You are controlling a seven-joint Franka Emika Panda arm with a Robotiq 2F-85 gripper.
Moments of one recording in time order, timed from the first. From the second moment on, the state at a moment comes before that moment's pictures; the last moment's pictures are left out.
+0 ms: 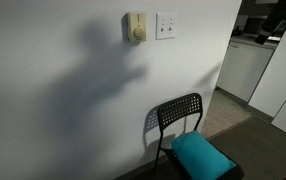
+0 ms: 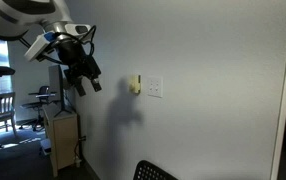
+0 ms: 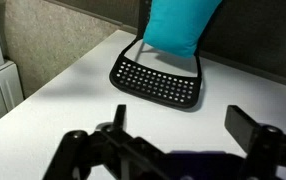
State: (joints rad) arm 0.06 -0.56 0.28 -2.25 -0.16 1.95 0.13
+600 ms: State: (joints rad) arm 0.10 -0.54 0.28 -2.25 -0.24 2.03 0.08
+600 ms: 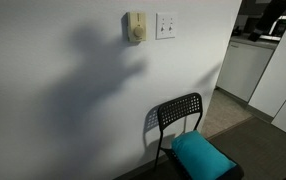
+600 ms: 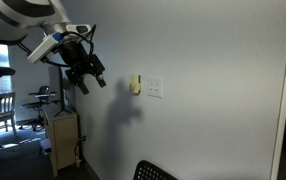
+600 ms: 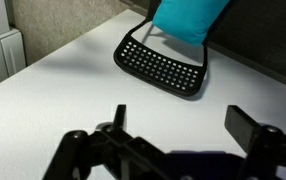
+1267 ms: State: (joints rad) arm 0.14 -0.29 0.20 -2.19 -0.29 2.36 -0.28
